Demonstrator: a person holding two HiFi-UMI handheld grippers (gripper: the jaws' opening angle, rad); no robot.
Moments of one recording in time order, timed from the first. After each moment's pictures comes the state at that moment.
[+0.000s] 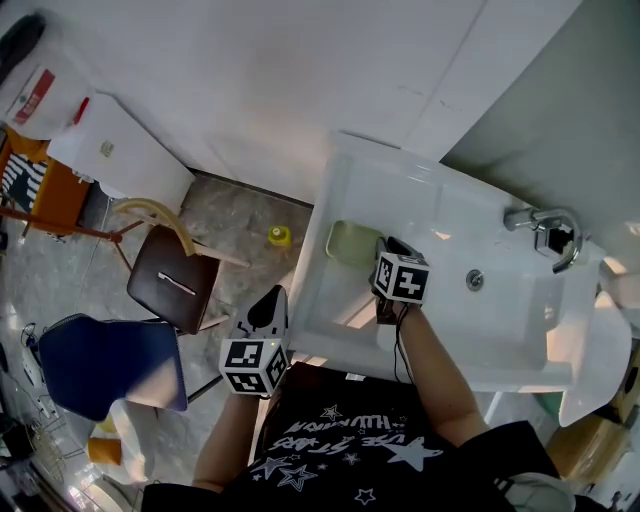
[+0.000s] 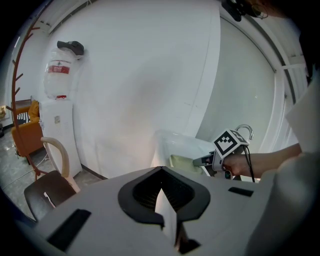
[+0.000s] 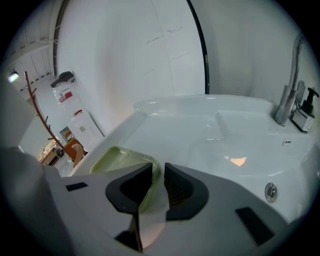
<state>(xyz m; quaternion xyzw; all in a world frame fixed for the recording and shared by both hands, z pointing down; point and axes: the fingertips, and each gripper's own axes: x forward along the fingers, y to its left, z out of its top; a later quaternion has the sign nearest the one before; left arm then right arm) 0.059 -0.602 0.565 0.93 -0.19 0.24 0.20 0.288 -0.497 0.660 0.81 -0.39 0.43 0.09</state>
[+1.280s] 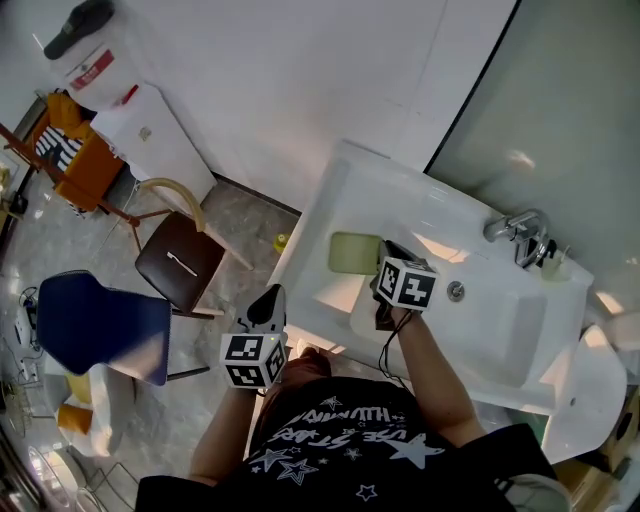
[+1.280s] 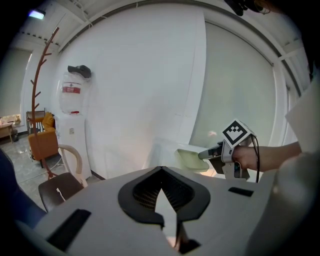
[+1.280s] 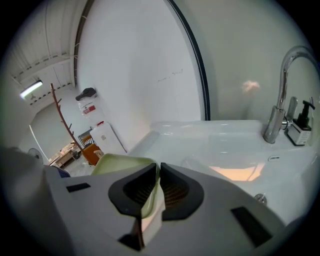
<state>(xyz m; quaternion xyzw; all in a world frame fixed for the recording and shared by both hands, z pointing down) 0.030 -0.509 0.509 0.93 -0.25 0.19 0.17 0.270 -0.438 0.566 0.80 -0.47 0.37 0.05</state>
